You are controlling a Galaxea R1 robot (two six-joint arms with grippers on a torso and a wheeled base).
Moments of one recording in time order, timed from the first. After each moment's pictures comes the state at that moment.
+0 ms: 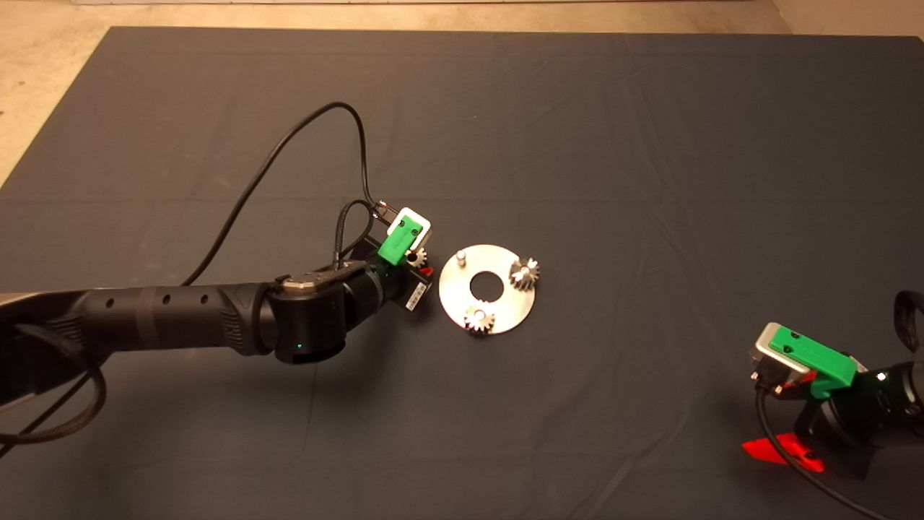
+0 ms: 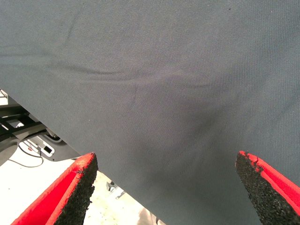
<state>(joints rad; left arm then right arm) -0.03 2.47 -0.96 1.46 1.16 -1.06 0.17 1.80 -0.41 -0.48 -1.29 0.74</state>
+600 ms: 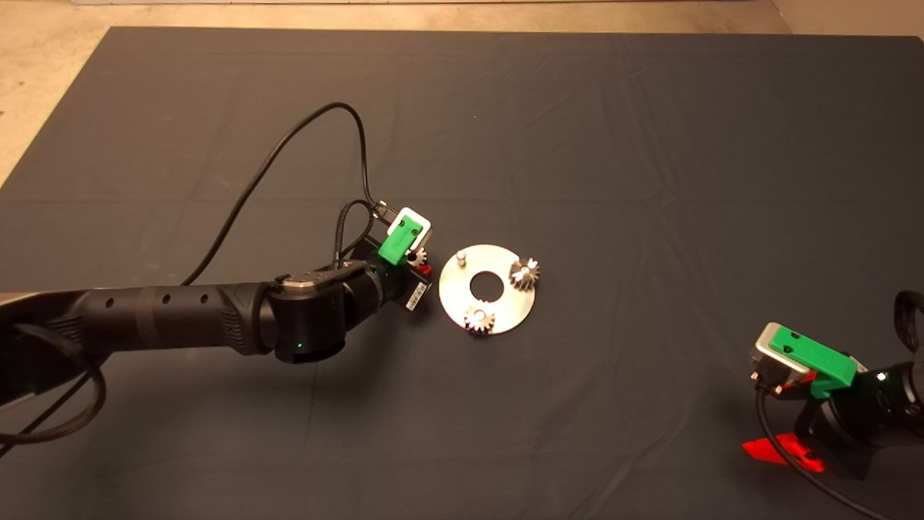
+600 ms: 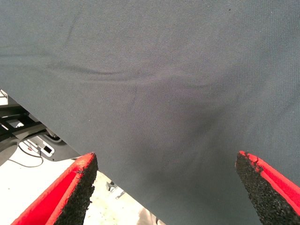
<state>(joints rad) -0.03 2.47 -0.96 1.46 1.15 -1.06 0.17 1.80 -0.41 -0.48 -1.29 0.74</state>
